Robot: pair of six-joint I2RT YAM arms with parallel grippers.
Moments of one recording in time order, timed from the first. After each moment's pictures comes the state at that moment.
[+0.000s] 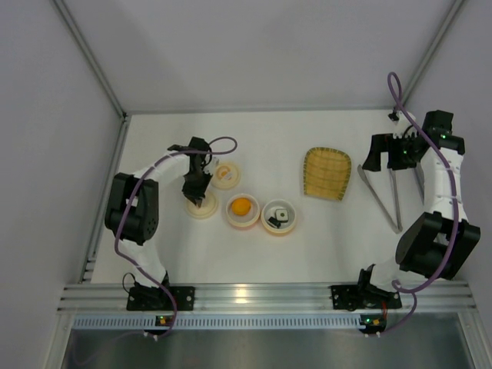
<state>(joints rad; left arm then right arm) -0.29 1.85 1.29 -0.87 0.03 0.05 -0.34 1.49 1.42 -0.96 -0.53 -0.38</state>
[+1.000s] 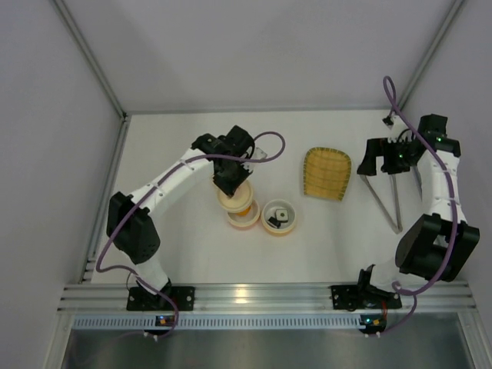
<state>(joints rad) -0.65 1.71 1.62 -1.12 0.01 0.13 -0.32 1.48 1.37 -0.97 -0.57 -0.39</state>
